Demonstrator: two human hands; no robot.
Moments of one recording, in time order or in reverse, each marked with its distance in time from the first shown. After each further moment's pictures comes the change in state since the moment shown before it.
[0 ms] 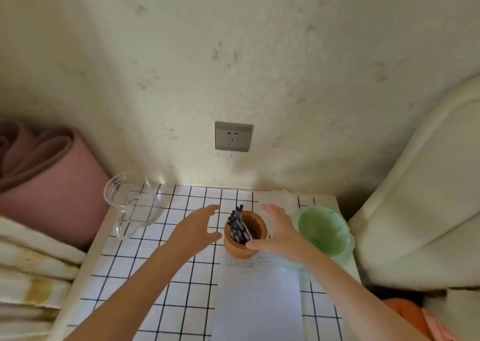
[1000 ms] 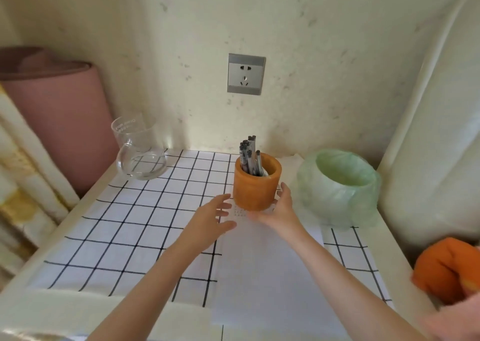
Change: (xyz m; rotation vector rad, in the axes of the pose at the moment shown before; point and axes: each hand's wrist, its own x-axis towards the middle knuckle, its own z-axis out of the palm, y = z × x) left_hand -0.038 -0.077 0.159 -0.386 0.238 0.137; right_hand 0.017 0.092 0.141 0.439 0.403 -0.148
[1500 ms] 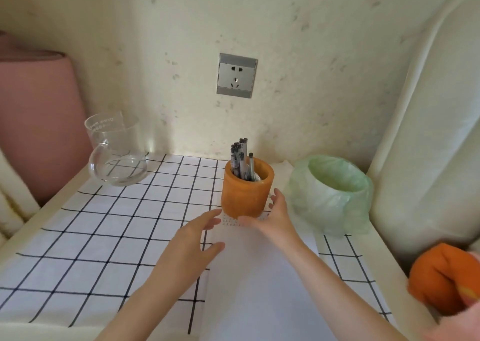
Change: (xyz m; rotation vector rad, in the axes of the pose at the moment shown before) left_hand -0.029 -0.015 0.006 0.061 0.122 0.189; right_hand 0.013 0.021 -0.001 -0.002 0.065 -0.057
